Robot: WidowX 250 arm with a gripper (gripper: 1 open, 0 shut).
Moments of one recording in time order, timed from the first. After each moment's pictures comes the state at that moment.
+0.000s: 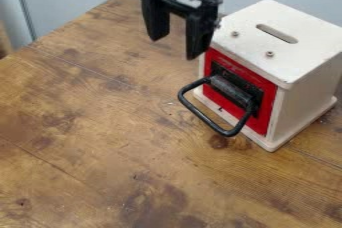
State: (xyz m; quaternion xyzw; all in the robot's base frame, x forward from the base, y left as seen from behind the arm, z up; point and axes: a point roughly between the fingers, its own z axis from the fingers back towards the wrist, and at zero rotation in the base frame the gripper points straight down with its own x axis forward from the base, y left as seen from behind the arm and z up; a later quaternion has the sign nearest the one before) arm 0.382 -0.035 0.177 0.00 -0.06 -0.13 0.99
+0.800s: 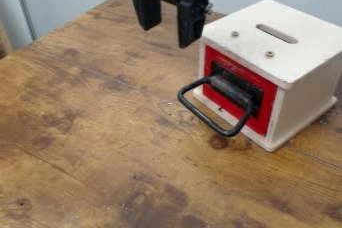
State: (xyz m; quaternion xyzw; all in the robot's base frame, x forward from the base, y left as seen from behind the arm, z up) arm 0.384 -0.026 0.181 -0.01 -0.06 -0.11 0.99
